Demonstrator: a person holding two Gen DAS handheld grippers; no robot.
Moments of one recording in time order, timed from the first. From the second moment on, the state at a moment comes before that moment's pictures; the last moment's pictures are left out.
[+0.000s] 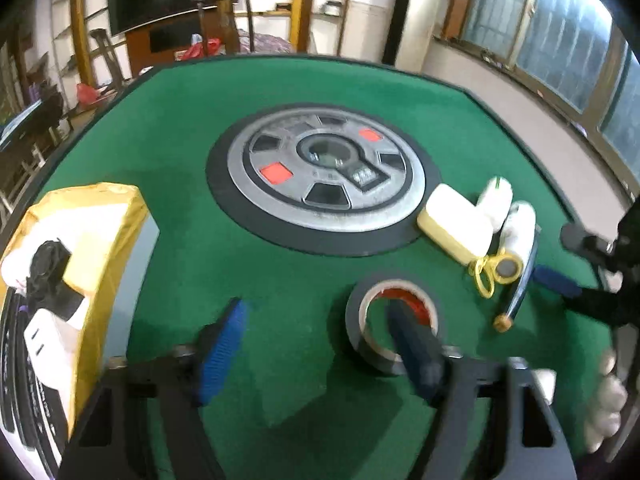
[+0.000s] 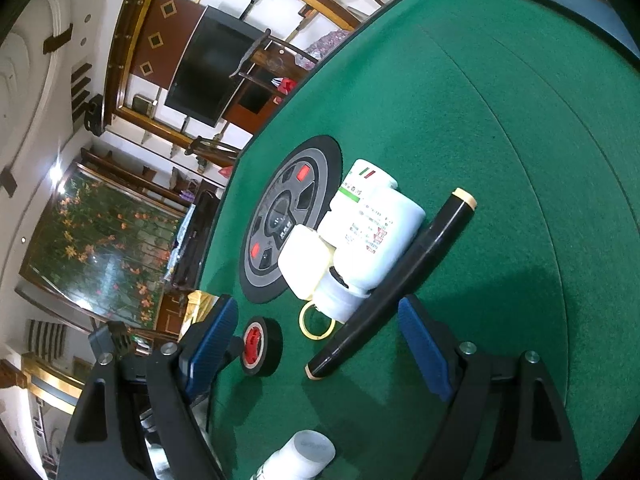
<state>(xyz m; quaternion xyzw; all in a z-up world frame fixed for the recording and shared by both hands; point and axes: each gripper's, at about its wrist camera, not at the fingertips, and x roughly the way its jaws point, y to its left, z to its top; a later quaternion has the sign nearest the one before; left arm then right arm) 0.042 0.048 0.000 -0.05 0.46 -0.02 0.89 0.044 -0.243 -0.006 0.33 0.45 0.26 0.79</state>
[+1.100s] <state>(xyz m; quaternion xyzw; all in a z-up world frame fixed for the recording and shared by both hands) -0.089 0.105 0.075 -0.10 0.36 -0.07 0.93 0.035 -0.236 -0.001 0.25 0.43 0.24 0.84</state>
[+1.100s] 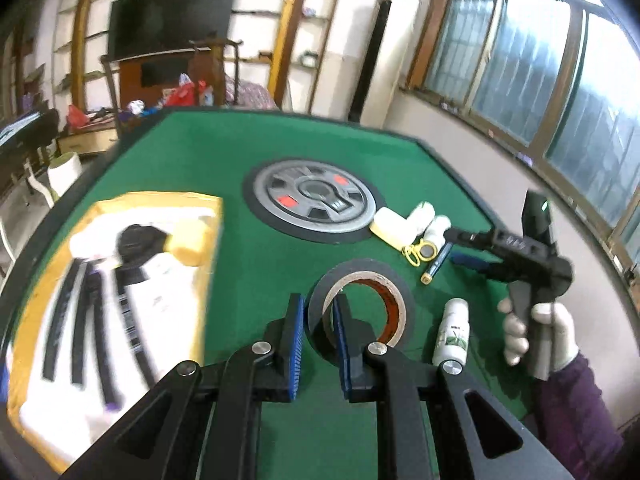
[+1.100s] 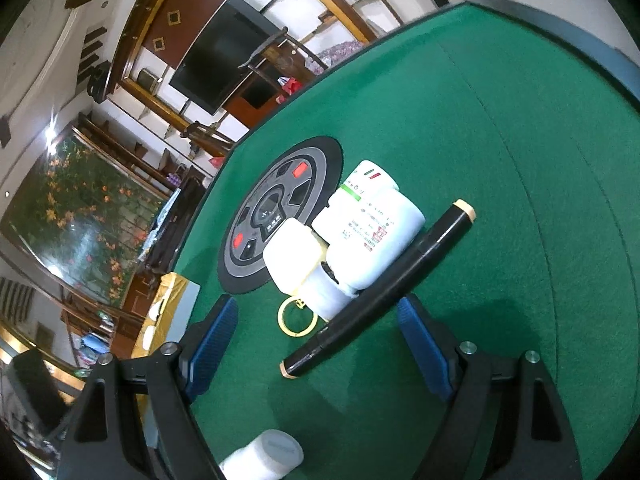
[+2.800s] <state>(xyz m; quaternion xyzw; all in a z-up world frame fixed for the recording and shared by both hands) -0.098 0.297 0.003 -0.21 0.42 0.07 0.88 -0.095 -0.006 0.068 0.05 0.46 0.29 0.84</state>
